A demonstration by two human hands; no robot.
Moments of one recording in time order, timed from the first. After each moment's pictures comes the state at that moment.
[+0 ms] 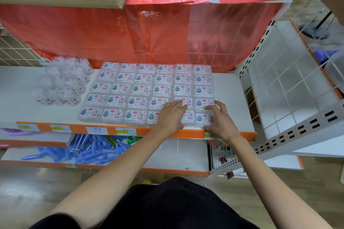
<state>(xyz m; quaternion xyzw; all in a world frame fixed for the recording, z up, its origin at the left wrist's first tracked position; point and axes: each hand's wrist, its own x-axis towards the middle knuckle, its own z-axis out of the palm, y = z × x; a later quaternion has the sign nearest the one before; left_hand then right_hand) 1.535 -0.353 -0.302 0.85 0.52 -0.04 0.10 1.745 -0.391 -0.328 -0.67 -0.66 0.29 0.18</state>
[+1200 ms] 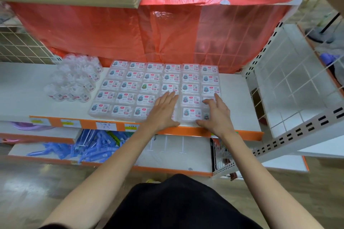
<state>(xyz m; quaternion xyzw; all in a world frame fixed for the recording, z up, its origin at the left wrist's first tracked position) 1.475 -0.358 -0.293 0.83 0.54 0.02 0.16 1.689 -0.394 -0.294 -0.70 -0.66 0.20 0.16</state>
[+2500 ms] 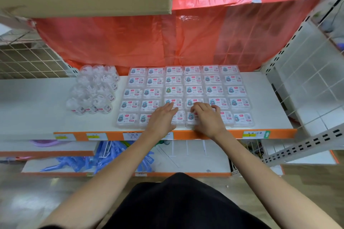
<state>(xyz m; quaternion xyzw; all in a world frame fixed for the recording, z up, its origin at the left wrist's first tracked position) 1.369 -0.340 -0.306 0.85 0.52 -0.01 0.11 1.568 -0.365 -0.320 -0.64 -0.76 0.11 0.08</state>
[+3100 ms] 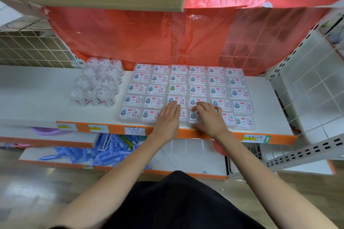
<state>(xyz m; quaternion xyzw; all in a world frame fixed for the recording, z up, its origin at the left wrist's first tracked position) 1.380 -0.363 -0.325 0.83 0.55 -0.01 0.10 1.567 -0.365 -0.315 -0.63 -0.76 0.13 0.08</state>
